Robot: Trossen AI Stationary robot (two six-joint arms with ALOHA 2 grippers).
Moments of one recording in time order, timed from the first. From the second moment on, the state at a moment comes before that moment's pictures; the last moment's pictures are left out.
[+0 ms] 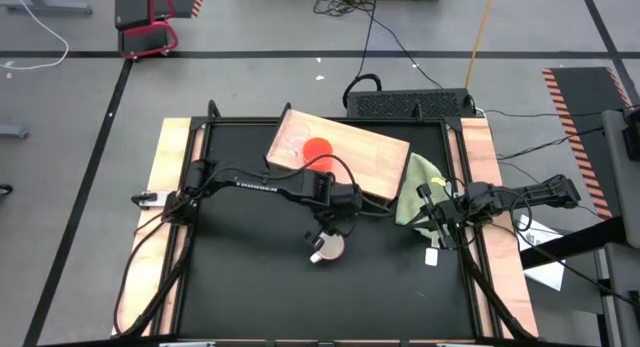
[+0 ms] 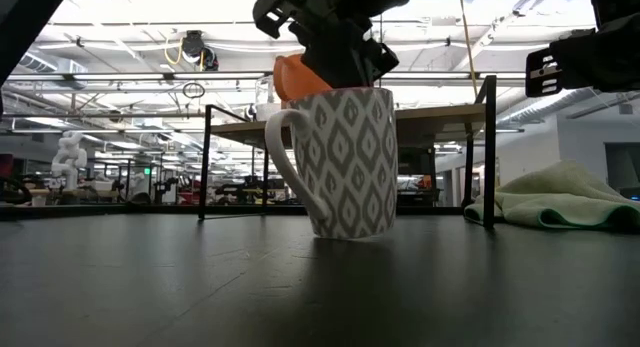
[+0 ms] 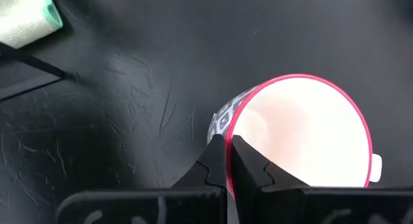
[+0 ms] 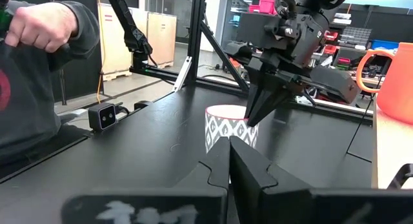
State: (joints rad) left arm -0.06 2.11 1.89 -0.94 0.27 0.54; right arm 0.17 0.08 0.02 0.04 -0.19 -0.12
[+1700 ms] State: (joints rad) left arm -0.03 2.11 1.81 -0.88 0.37 0.55; right arm 0.17 0.08 0.02 0.04 -0.19 -0.12
